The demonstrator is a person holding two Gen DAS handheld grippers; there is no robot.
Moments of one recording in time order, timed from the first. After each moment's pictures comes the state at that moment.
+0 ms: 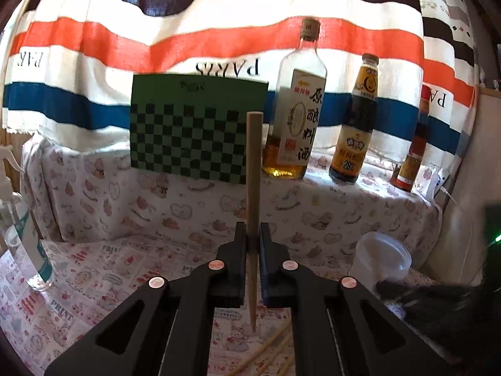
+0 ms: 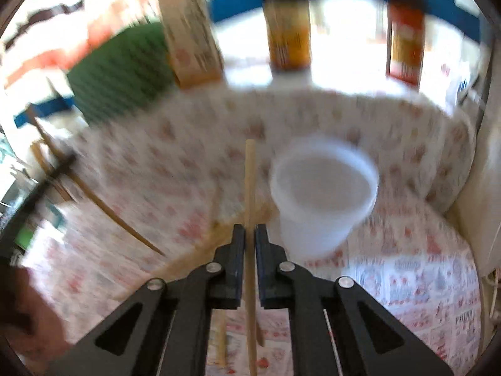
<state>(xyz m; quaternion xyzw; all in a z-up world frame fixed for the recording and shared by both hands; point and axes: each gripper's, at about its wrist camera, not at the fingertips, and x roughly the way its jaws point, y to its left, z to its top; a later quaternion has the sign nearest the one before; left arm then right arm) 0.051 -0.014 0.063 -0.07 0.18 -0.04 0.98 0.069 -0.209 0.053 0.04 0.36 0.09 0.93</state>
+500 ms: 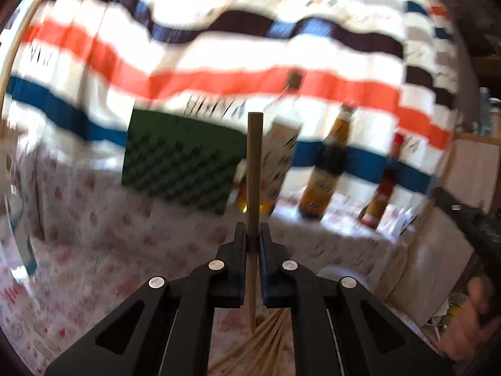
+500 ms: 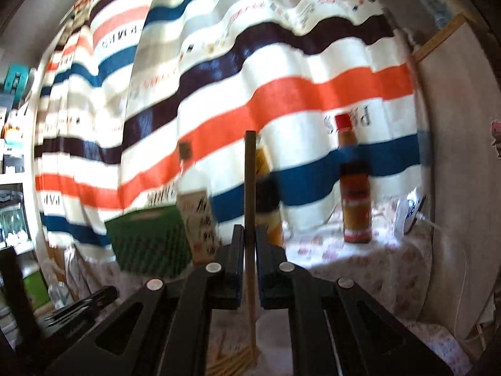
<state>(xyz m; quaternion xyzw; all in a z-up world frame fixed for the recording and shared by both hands) 0.013 -0.017 0.094 -0.13 0.10 -0.08 0.98 0.005 -0.250 0.148 0.09 0.03 0.06 0.99</state>
